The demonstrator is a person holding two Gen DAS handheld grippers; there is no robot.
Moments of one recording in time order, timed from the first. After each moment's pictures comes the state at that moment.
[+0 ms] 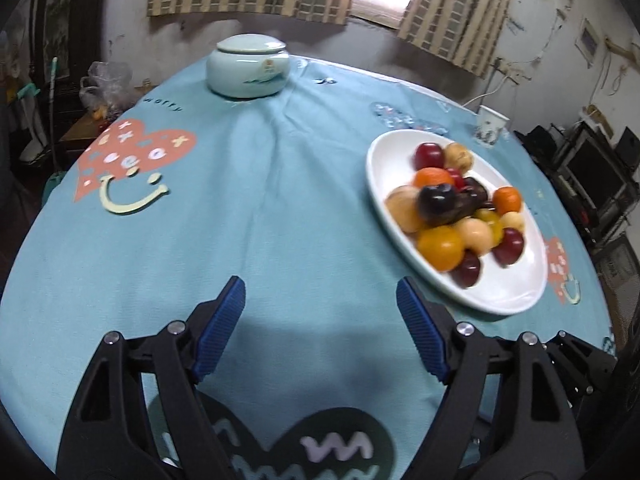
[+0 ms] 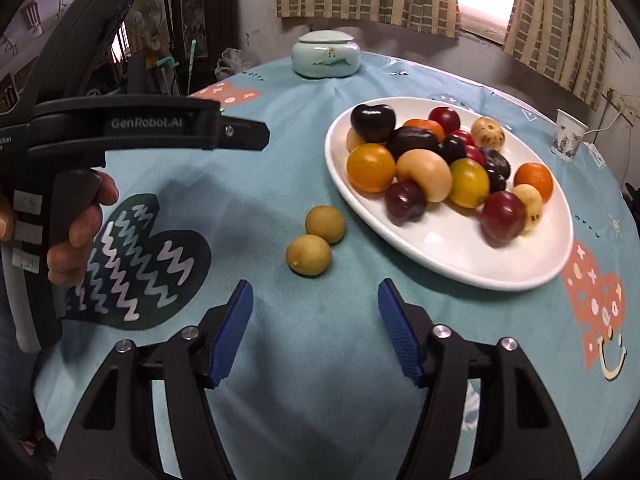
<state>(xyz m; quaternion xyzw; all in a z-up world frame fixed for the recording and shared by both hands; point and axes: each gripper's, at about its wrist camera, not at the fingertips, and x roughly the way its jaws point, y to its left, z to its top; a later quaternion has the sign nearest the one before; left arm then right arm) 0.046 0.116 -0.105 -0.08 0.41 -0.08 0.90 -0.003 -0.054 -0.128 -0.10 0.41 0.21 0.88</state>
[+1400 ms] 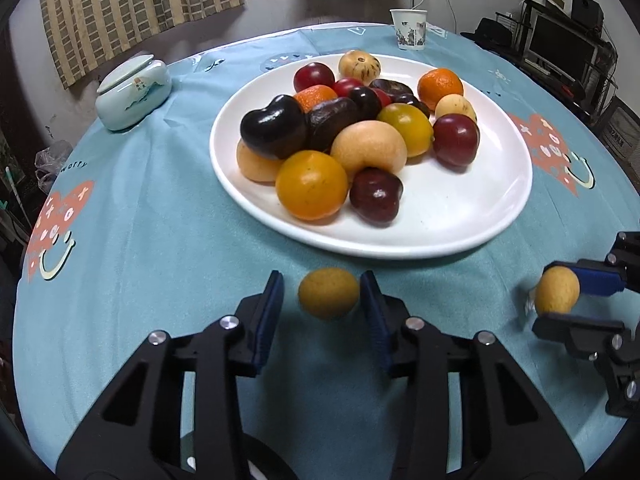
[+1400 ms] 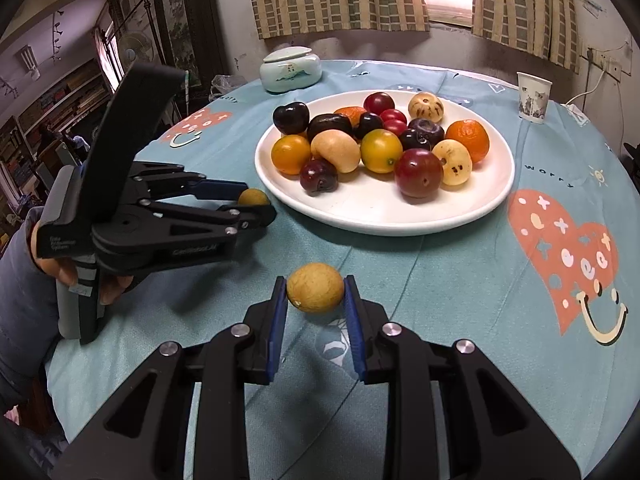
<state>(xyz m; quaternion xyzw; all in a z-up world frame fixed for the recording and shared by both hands) 0.044 0.002 -0.141 0.11 0.43 -0.16 0.88 -0.029 -0.153 -0.122 -0.03 0.39 0.23 0.89</state>
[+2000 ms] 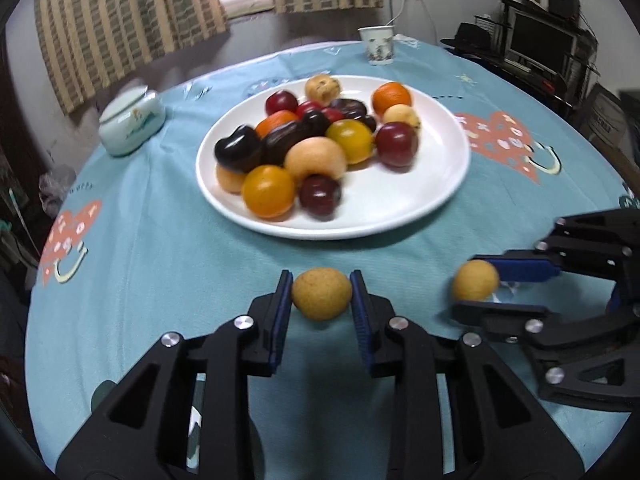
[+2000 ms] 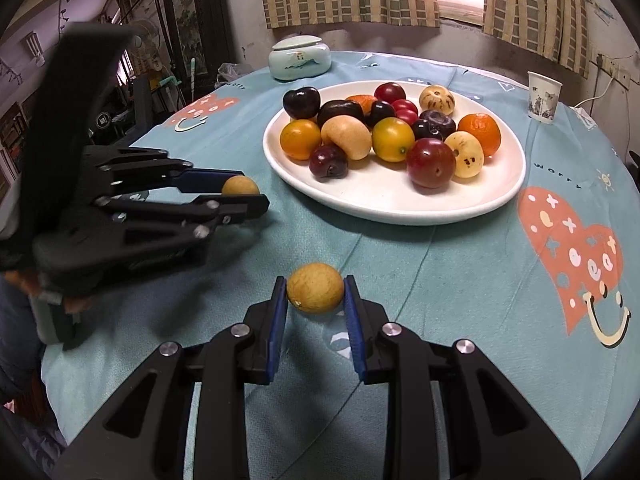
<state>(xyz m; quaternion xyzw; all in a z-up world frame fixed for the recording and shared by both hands) -0.005 -0.020 -0.120 0.14 0.39 -0.17 0.89 -0.026 -0.147 -0.130 -0.05 0.40 0.24 0.88</state>
